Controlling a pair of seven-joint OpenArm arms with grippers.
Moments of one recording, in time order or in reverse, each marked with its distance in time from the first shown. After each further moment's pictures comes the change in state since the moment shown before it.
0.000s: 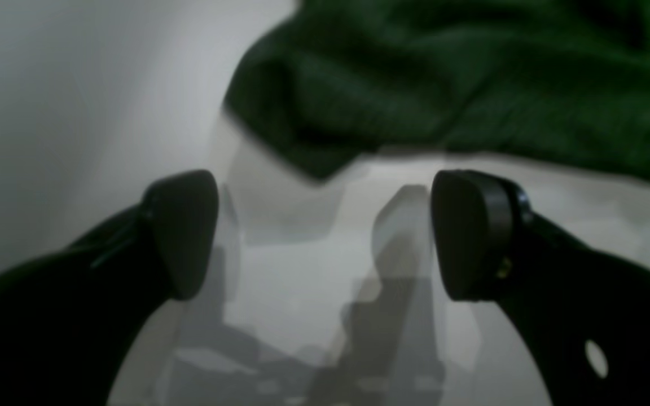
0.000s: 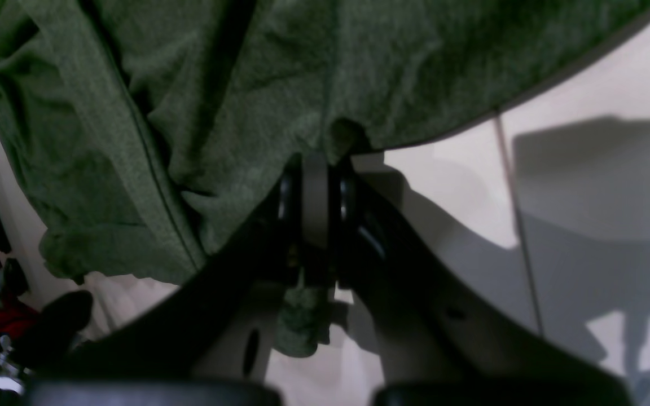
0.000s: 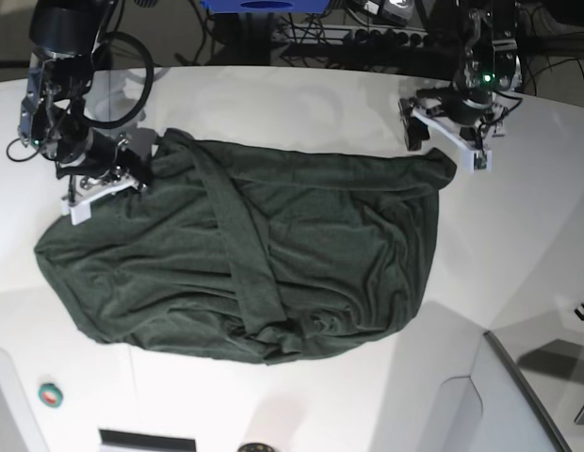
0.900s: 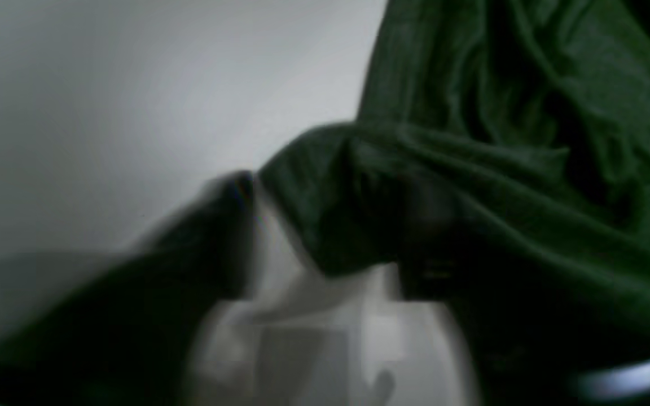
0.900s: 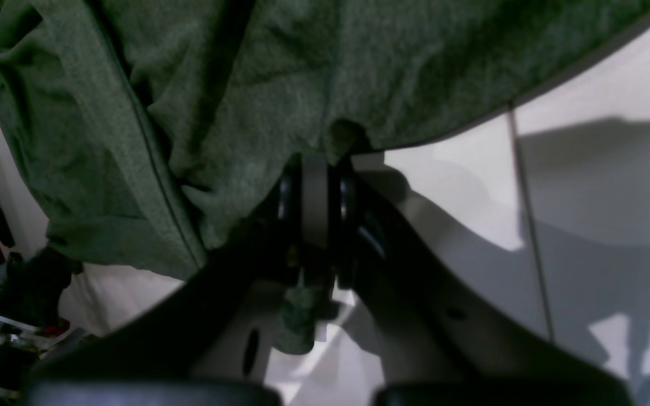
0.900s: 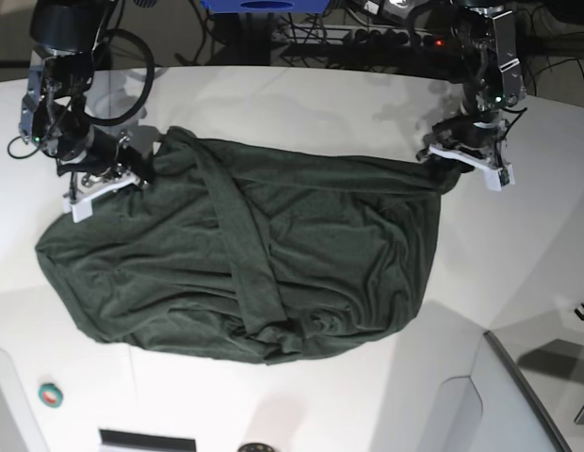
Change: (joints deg) left arm -8.1 2.5 -7.3 -11.6 -8.0 -1.1 -5.6; right arm -0.6 0.0 0.0 0.0 0.4 0.5 0.0
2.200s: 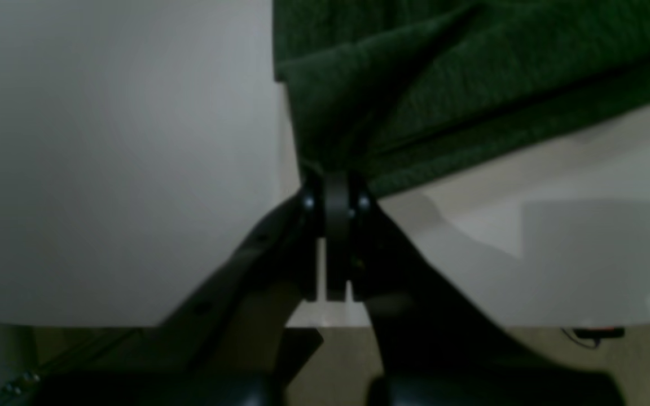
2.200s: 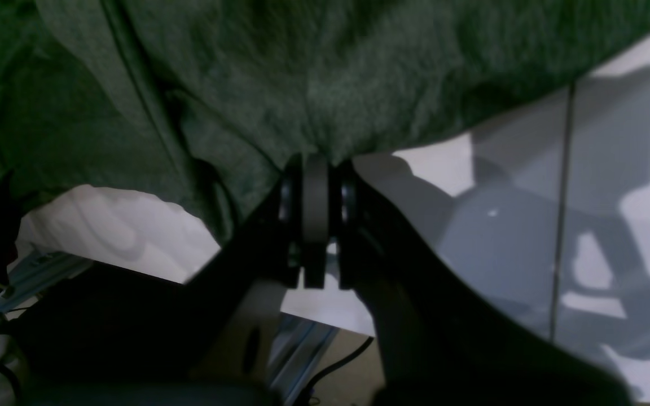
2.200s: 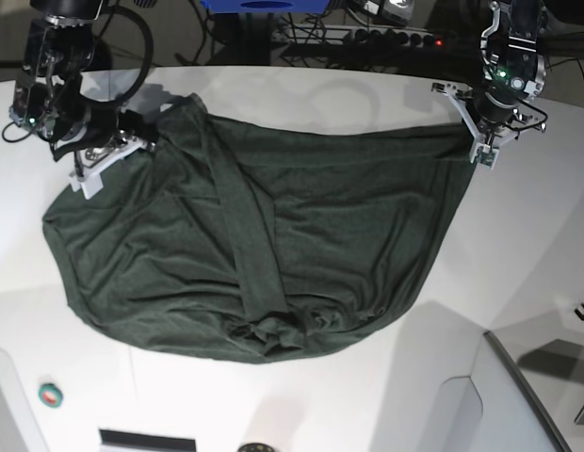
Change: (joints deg) left arm 10.5 -12.3 11.5 15.4 26.1 0.0 12.2; right arm -6.9 -1.6 -0.2 15.6 -3.3 -1.3 -16.2
